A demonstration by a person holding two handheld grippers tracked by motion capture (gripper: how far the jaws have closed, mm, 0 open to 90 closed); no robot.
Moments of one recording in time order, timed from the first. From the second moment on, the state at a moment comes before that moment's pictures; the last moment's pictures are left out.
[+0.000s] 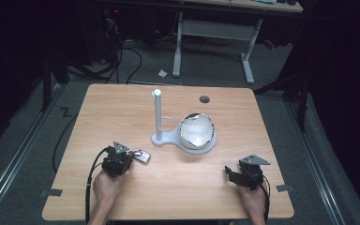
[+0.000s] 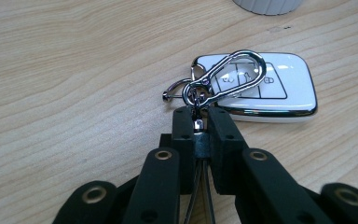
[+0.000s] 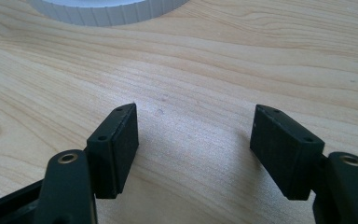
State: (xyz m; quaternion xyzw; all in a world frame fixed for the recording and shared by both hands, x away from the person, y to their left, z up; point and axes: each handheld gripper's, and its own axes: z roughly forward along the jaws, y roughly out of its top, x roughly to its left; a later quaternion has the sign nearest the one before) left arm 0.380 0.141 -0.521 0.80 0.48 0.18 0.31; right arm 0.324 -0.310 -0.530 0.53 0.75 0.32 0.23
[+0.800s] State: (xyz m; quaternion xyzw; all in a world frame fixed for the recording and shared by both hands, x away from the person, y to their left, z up) left arm 0.367 0.147 -0.477 0.78 0.45 0.19 0.39; right arm 0.324 -0.310 -0.530 0.53 0.75 0.32 0.23
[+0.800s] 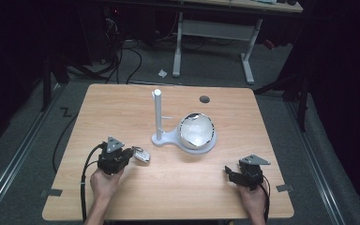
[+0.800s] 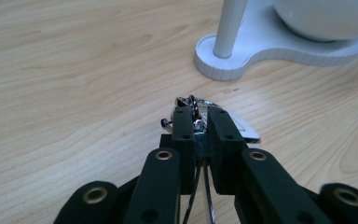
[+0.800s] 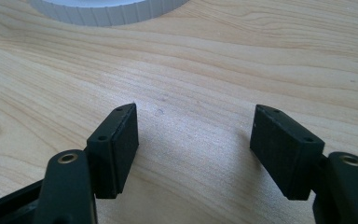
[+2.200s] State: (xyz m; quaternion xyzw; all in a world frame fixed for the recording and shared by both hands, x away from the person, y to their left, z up) left arm 0.360 0.126 -0.435 0.79 0.38 0.12 0.46; right arm 0.324 -0.310 -0.530 0.53 0.75 0.32 0.23
